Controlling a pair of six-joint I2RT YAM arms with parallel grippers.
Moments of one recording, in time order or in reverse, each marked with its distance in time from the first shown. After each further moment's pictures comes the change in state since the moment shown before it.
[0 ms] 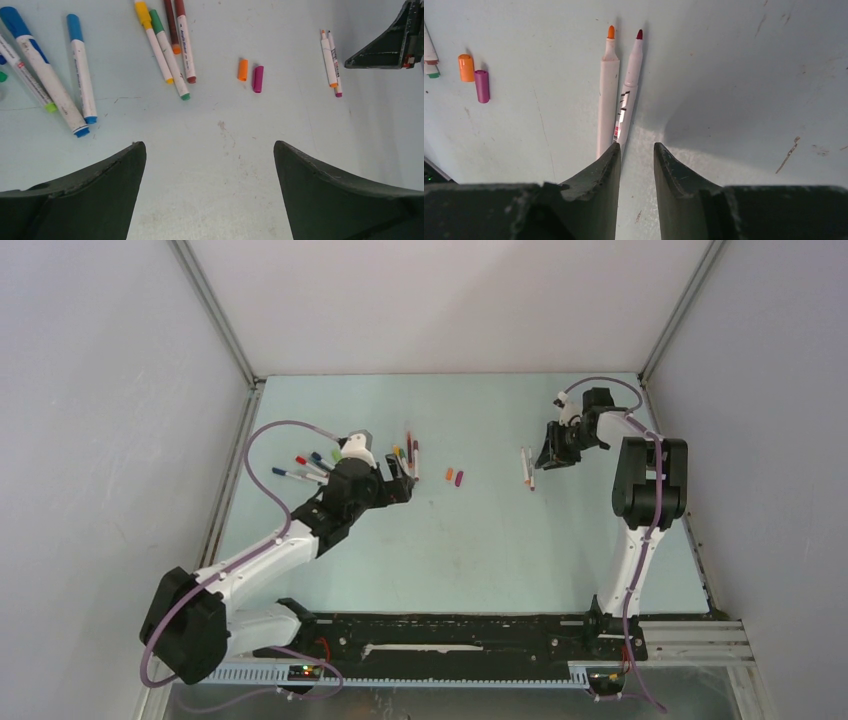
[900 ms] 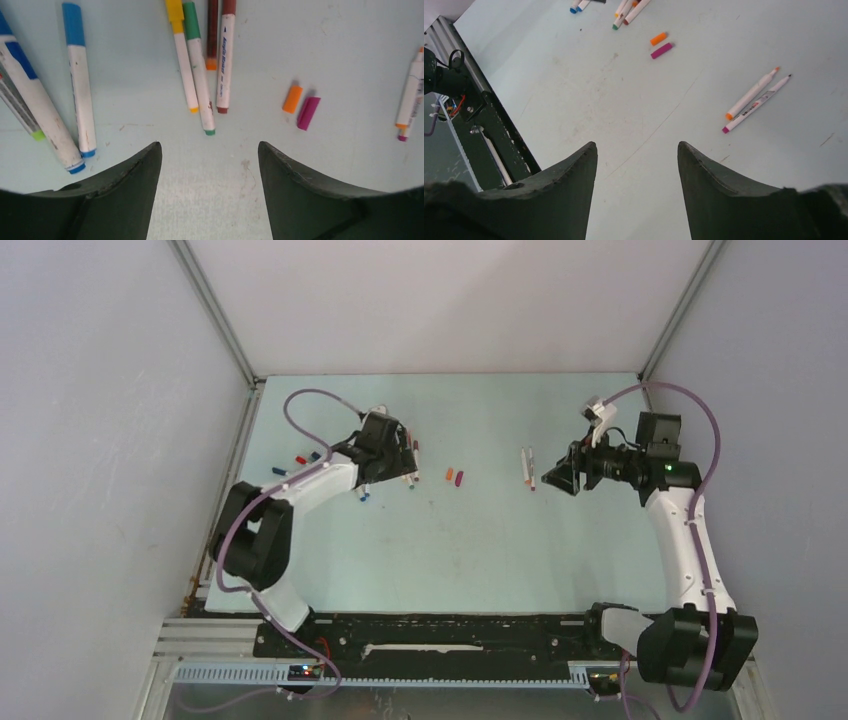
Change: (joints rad) left arm 0.109 0.500 0.416 -0.263 0.076 -0.099; right arm -0.053 -0.939 -0.402 -0.088 -0.394 -0.328
